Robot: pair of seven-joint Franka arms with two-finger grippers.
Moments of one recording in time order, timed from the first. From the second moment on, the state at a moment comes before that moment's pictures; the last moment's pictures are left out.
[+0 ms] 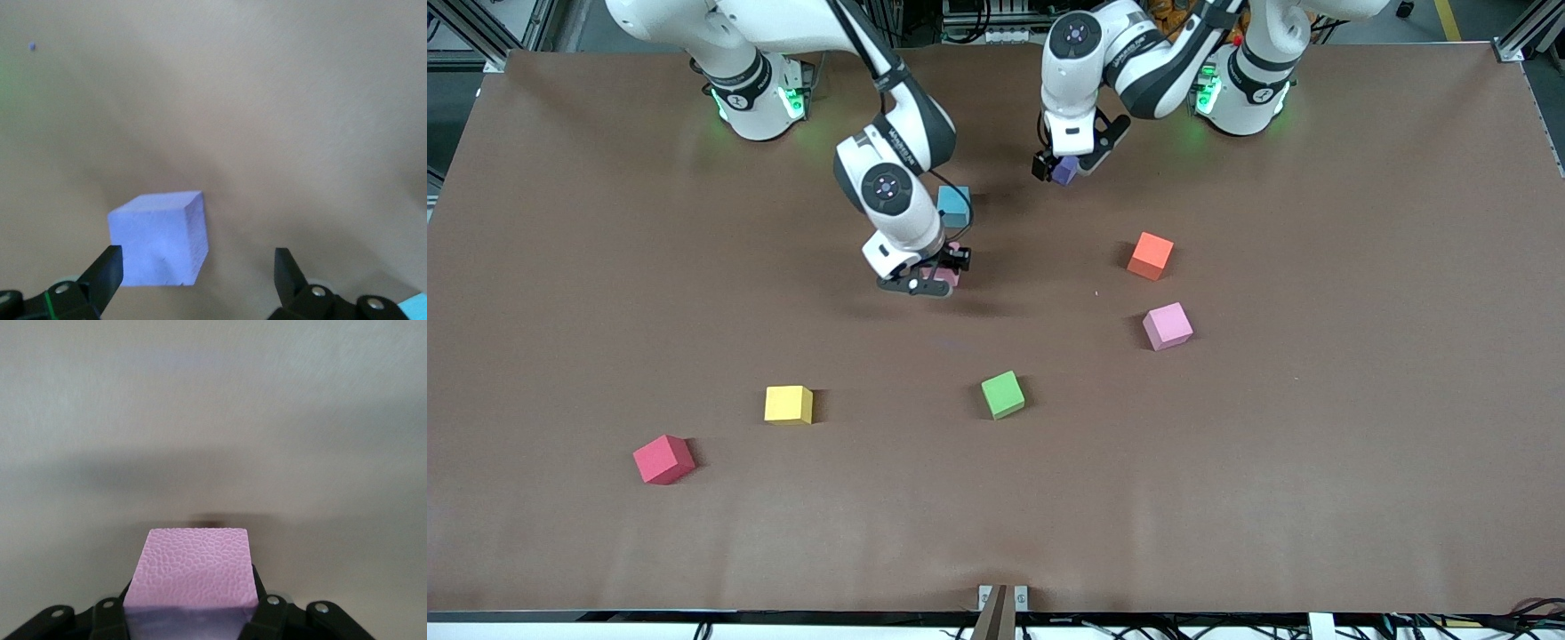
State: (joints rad) left arm -0.47 0.07 -0.65 -2.50 -0.08 2.50 -1.93; right arm 0.86 0.43 -0.09 -2.07 0.29 2.44 0.69
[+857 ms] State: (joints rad) left arm -0.47 0.14 -0.66 -2.57 -0.08 2.63 -1.97; right arm 0.95 0.43 -0.09 -2.13 0.29 2.46 0.74
